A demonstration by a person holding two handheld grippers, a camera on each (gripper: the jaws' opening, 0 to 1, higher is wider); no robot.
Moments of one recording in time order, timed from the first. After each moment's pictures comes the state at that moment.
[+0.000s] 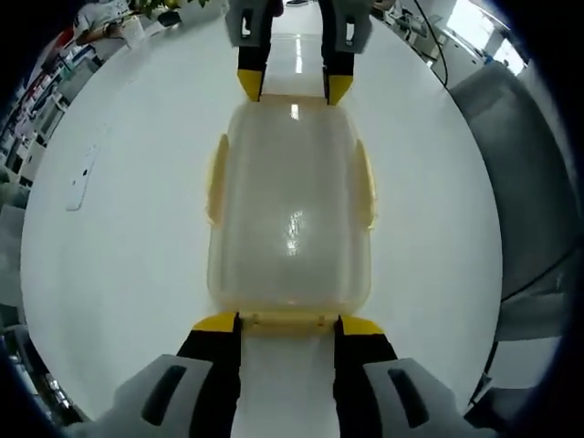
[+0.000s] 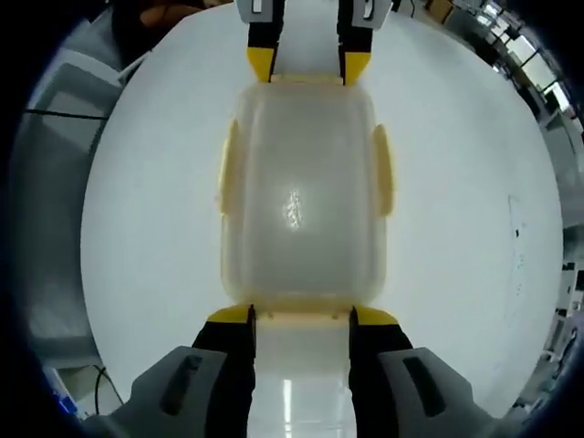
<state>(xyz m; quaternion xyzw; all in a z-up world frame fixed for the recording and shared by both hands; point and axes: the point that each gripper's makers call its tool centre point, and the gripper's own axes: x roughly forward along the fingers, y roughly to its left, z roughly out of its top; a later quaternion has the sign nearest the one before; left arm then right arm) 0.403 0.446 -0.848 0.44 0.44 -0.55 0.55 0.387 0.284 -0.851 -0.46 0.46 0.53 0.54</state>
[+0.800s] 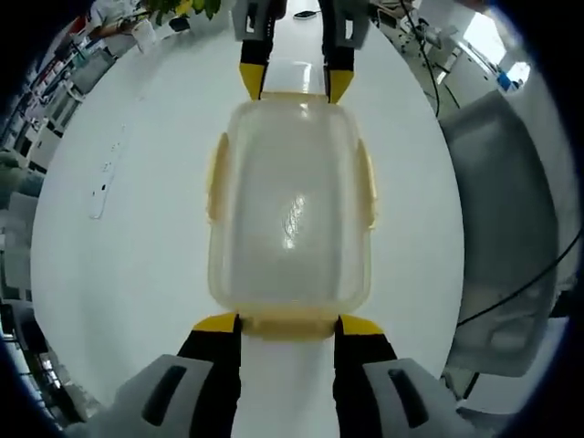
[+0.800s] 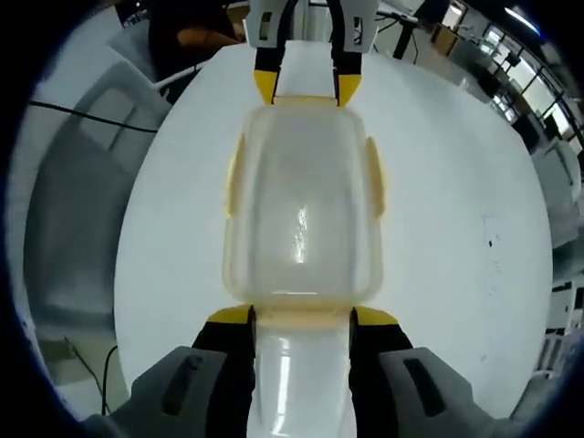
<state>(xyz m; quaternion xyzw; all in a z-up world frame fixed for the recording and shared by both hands) 0.366 0.420 -0.781 0.43 0.46 -0.52 0.58 0.366 0.261 -0.782 -0.44 0.40 0.58 0.56</state>
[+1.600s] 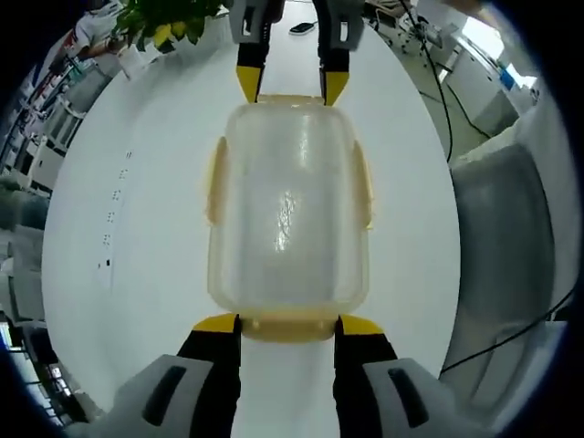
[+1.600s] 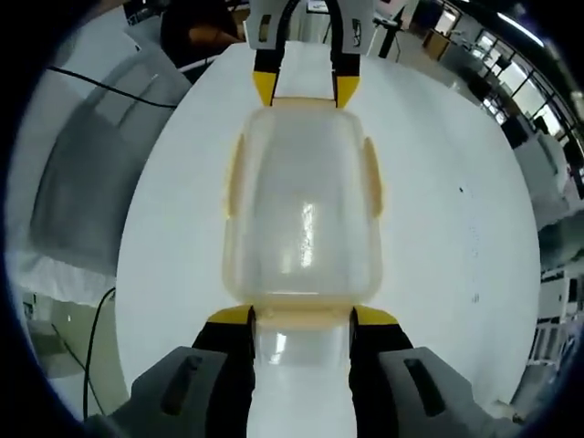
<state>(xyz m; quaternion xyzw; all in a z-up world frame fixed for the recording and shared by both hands) 0.375 0.298 -0.758 0.44 0.44 -0.52 0.58 0.373 0.139 -0.759 -0.45 0.38 0.57 0.58</state>
